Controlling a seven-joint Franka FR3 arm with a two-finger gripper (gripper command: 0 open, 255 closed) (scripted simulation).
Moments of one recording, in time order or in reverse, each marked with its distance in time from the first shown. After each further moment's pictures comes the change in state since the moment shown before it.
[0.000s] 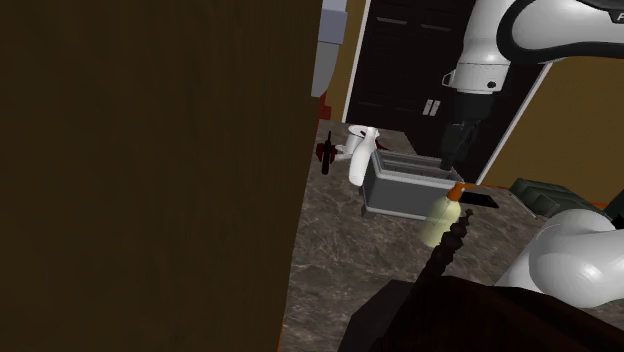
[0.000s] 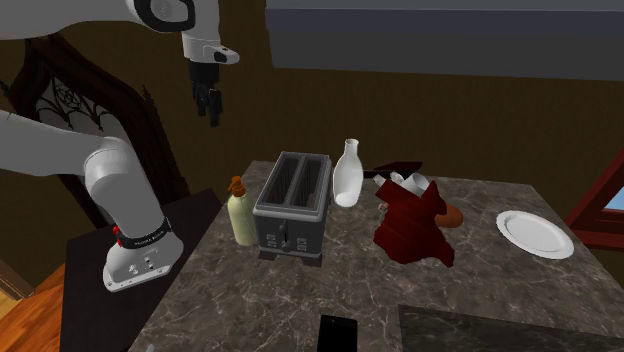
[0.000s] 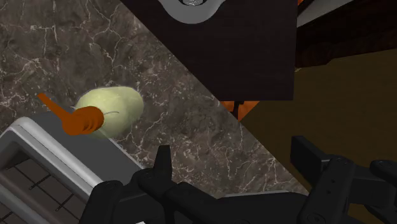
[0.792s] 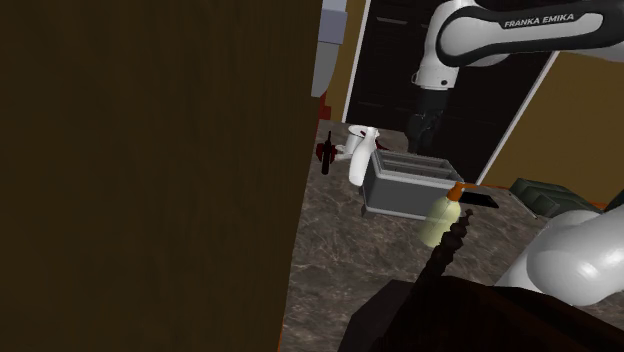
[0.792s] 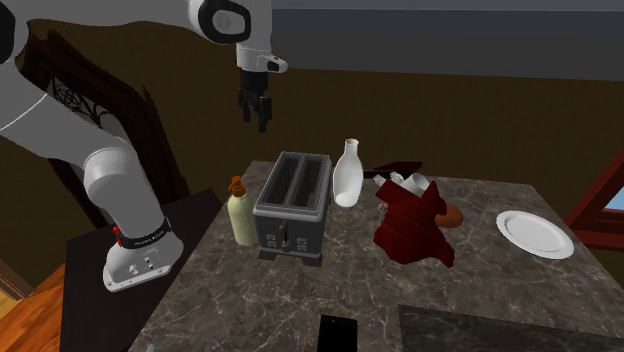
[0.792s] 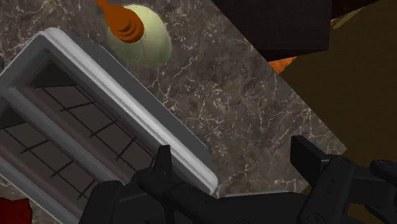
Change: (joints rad) arm -0.046 0.352 -0.090 0.173 -0.072 0.195 -0.106
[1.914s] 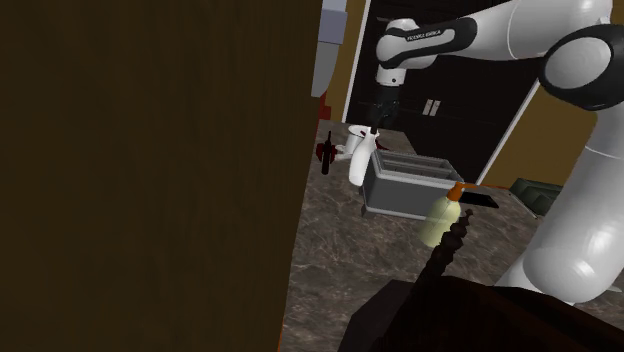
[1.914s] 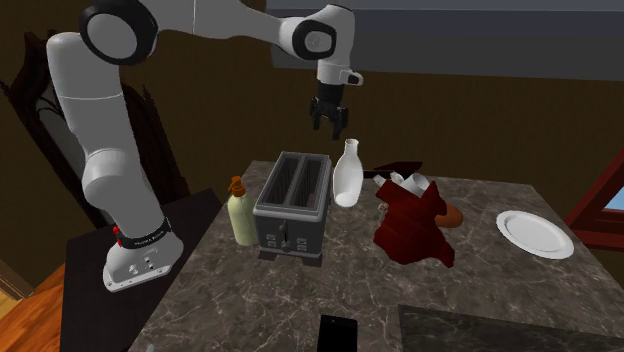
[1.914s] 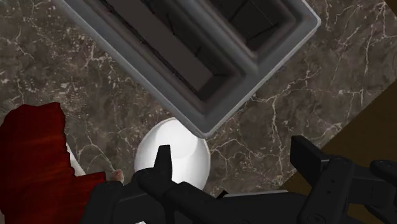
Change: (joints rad) arm -0.057 0.640 -0.091 0.576 0.025 0.095 -0.152
